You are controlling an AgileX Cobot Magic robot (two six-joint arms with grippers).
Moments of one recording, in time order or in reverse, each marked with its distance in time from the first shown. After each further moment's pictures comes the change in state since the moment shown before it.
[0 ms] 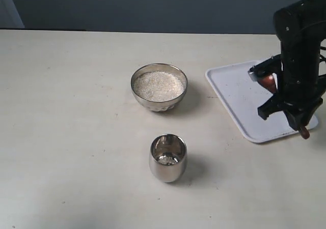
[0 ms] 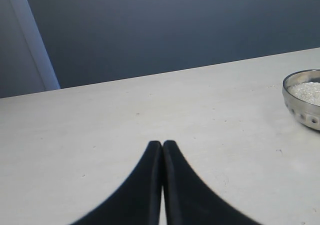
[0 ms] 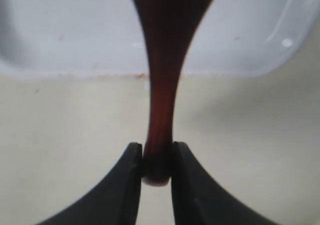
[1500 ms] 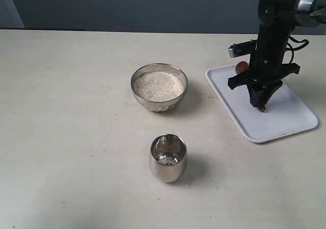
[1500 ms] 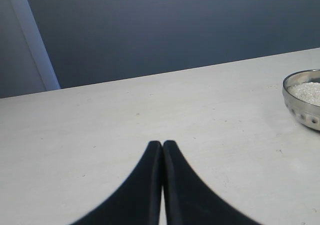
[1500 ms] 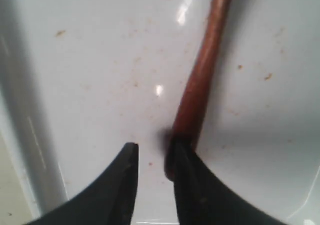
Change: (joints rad) left arm 0.000 0.000 0.000 0.000 0.000 0.000; right arm -0.057 0.317 -0.420 0.221 0.007 -0.068
